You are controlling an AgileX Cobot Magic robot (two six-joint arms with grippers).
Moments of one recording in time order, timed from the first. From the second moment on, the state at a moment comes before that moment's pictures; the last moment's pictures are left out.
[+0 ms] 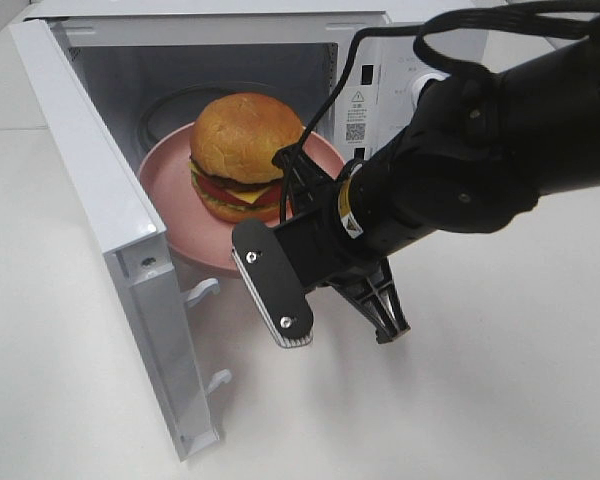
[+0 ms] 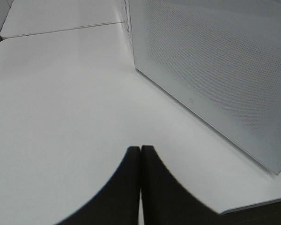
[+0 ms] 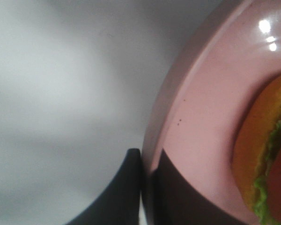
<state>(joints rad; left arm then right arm) -0.02 0.00 -0.51 -0.16 1.06 0.22 0.85 1.74 -0.95 -0.45 0.25 -1.02</state>
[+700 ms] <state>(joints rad) -0.02 0.00 -0.51 -0.16 1.06 0.22 0.79 1.86 -1.21 -0.06 0.43 -1.46</state>
